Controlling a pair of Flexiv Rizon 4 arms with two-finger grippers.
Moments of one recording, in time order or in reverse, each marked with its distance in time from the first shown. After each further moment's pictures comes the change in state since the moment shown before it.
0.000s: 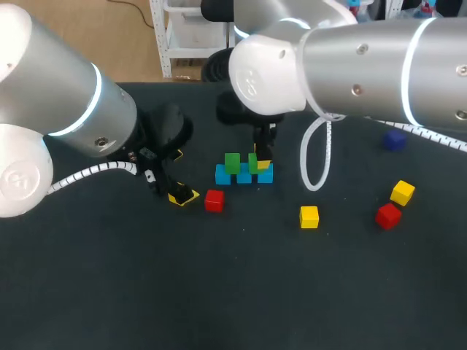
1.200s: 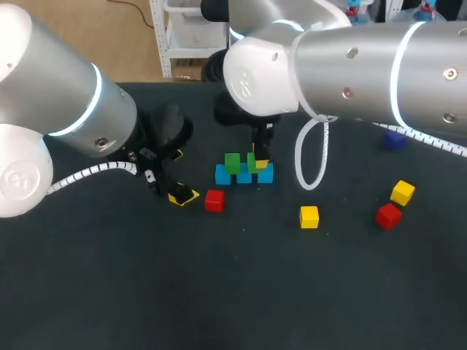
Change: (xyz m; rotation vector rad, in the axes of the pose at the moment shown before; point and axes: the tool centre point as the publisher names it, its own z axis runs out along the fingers) left arm 0.000 0.000 0.000 0.000 0.000 0.000; right arm -0.002 -0.006 0.003 0.003 0.016 0.017
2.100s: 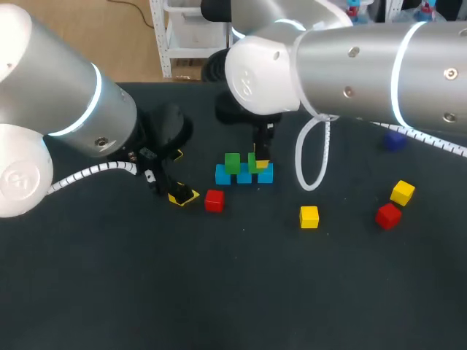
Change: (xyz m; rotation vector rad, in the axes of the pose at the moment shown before) left arm 0.000 0.000 0.000 0.000 0.000 0.000; right arm 0.002 -0.001 0.002 -0.008 -0.009 0.025
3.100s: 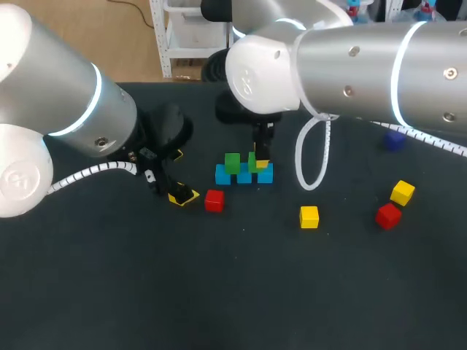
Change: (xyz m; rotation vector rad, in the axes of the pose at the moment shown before) left arm 0.000 0.000 0.000 0.000 0.000 0.000; right arm 0.000 -0.001 0.000 0.000 -0.002 0.009
